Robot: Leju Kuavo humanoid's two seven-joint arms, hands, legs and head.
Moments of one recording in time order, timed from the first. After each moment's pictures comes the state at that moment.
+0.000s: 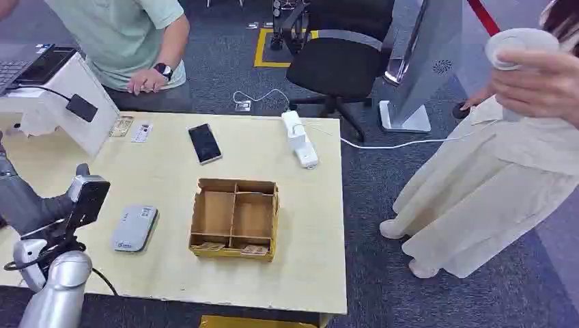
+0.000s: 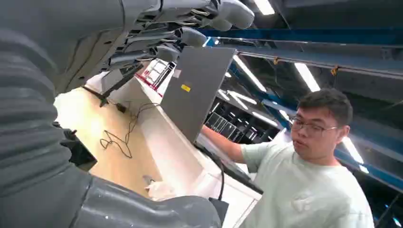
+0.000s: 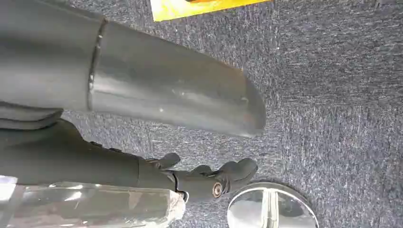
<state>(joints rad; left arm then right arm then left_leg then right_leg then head) -0.11 0.20 0.12 -1.61 -0.60 0.67 -0.26 -0.04 0.18 -0.59 -0.27 0.80 -0.49 -0.27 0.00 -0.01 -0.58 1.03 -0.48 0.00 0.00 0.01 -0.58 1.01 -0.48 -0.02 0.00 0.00</state>
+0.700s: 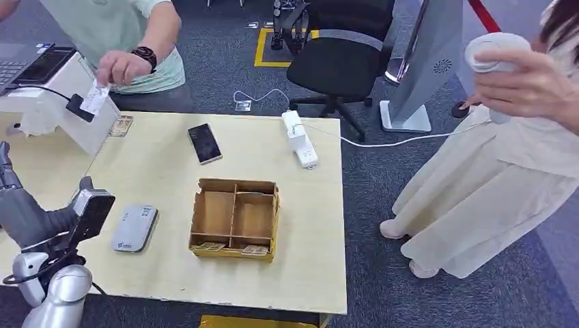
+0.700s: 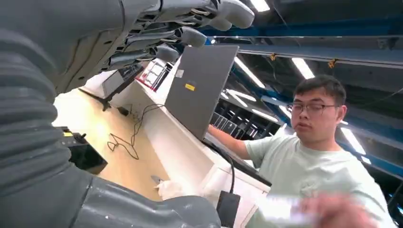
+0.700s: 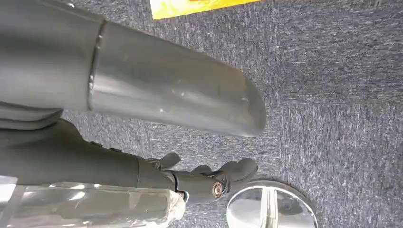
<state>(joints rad) -0.03 0.19 0.12 -1.65 -0.63 0.67 -0.26 -0.03 0.18 -0.60 -0.27 0.80 -0.50 -0.29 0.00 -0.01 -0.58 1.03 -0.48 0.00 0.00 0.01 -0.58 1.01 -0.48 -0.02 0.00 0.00</state>
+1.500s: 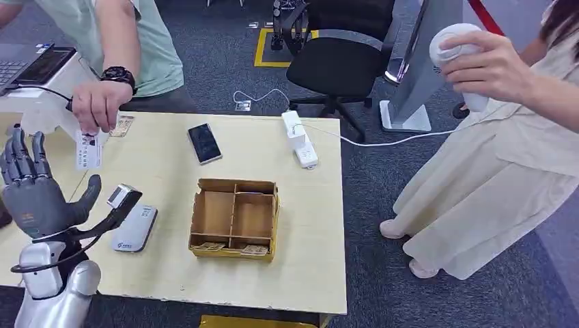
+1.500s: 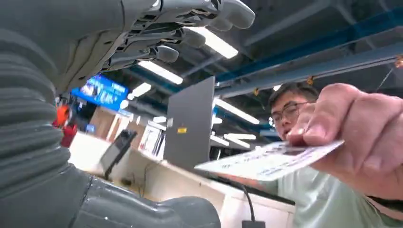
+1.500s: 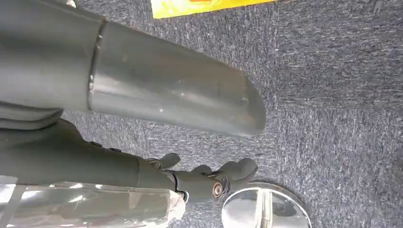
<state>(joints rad) -0.08 0.22 0.10 -1.59 -1.14 0.67 -0.04 -0.04 0.18 -0.61 -0.27 0.84 -0.48 -0.29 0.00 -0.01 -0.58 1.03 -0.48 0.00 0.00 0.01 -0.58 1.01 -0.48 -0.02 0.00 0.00</state>
